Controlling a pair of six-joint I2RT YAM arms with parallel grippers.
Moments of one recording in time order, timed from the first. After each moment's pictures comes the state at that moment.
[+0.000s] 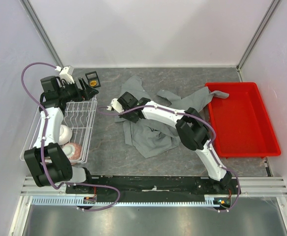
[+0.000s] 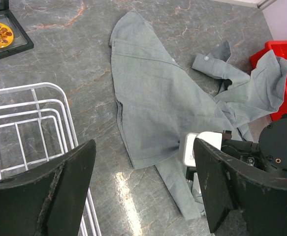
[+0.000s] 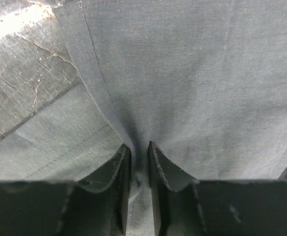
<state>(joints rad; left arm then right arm) 0.27 1.38 1.11 -0.25 0.76 -0.12 0.89 2.28 1.88 -0.59 0.09 -0.39</state>
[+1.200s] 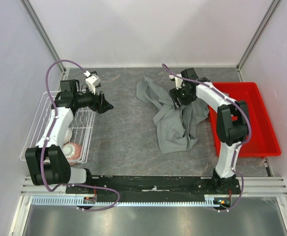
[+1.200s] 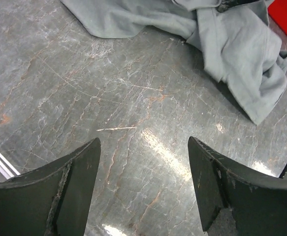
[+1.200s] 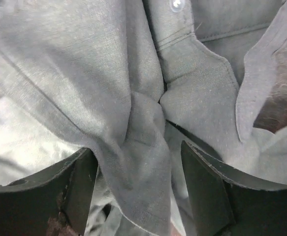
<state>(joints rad) 0.07 1.37 1.09 -0.47 0.86 0.35 0.28 1.99 1.55 -0.67 -0.14 -0.18</state>
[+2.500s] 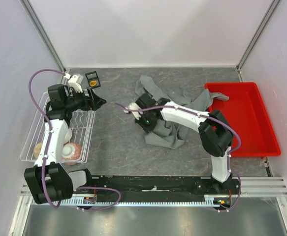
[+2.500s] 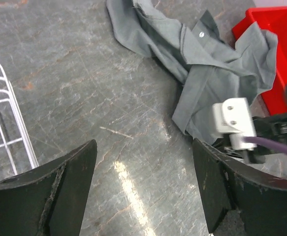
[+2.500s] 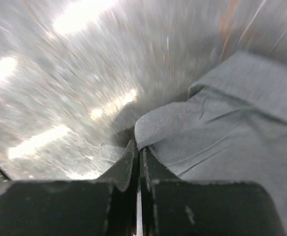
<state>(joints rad) 0.17 1.19 0.96 -0.32 0.75 -0.09 0.82 1.94 1.42 -0.69 -0.16 -0.16</state>
